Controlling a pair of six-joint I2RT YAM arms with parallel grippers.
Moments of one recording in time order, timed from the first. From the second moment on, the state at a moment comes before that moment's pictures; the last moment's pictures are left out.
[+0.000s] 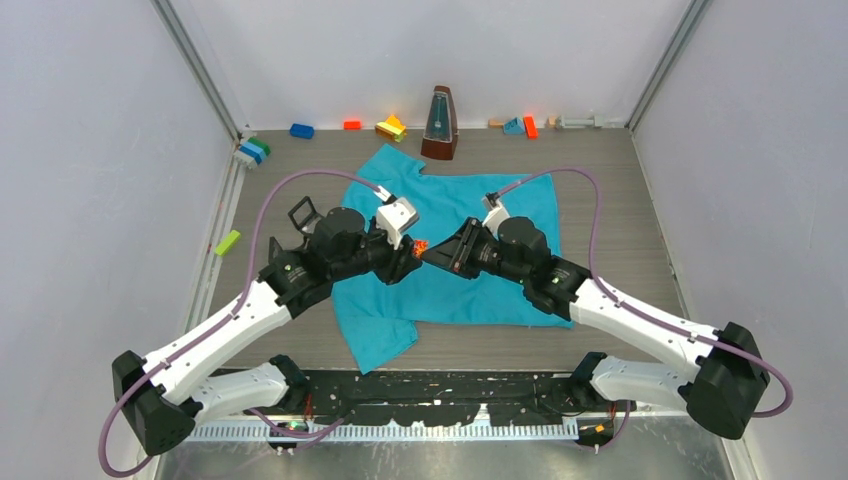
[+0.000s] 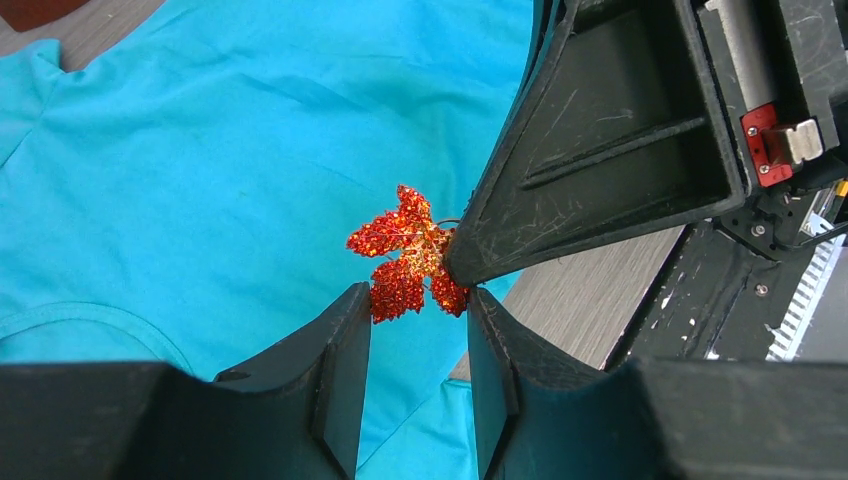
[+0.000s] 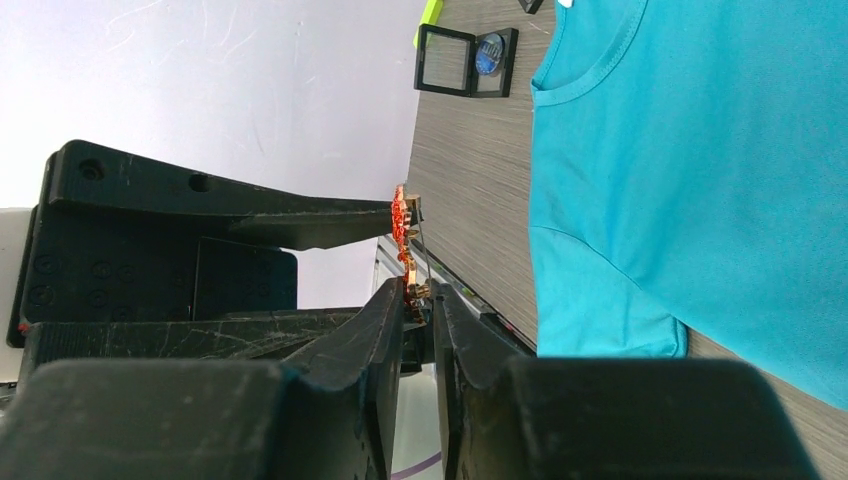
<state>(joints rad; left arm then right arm) -0.79 1.02 0.95 -0.35 0.18 0.00 0.82 1.10 0.76 0.07 -0.16 1.14</state>
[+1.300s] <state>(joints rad) -0.80 0.90 0.80 -0.42 -0.06 -0.77 1.19 1.21 0.75 -0.04 0.36 0.26</state>
